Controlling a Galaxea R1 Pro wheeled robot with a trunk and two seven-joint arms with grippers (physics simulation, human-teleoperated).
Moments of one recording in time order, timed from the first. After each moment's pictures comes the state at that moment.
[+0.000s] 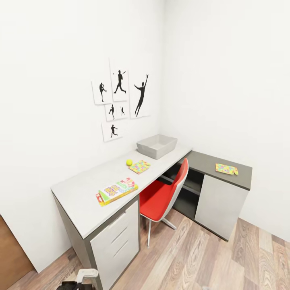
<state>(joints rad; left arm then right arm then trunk) -0.44 0.05 0.01 -0.25 0.00 0.27 0.00 -0.40 0.02 -0.03 -0.20 -0.13 0.28 -0.17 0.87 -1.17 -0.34</state>
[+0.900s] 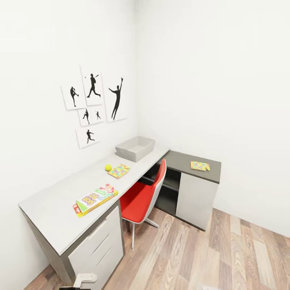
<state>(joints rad) -0.44 0.06 0.00 -0.20 0.00 0.22 -0.01 -0.40 0.02 -0.03 -0.20 -0.13 0.28 -0.17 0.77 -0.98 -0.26</state>
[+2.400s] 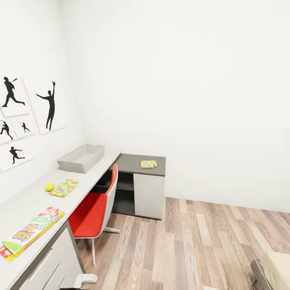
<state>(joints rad) -0.43 0.06 0.00 -0.20 -0.01 0.22 0.00 -0.40 0.02 -0.07 -0.20 -0.13 0.28 -0.17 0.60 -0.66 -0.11</state>
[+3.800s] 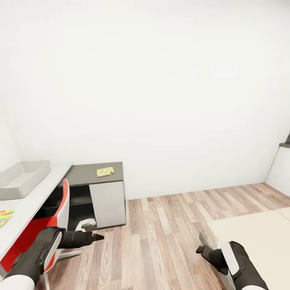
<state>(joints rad) -0.48 0.19 0.11 -0.87 -0.01 0.86 -0.74 -0.44 -0.01 -0.42 -0.79 -0.34 0.86 -0.16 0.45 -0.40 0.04</state>
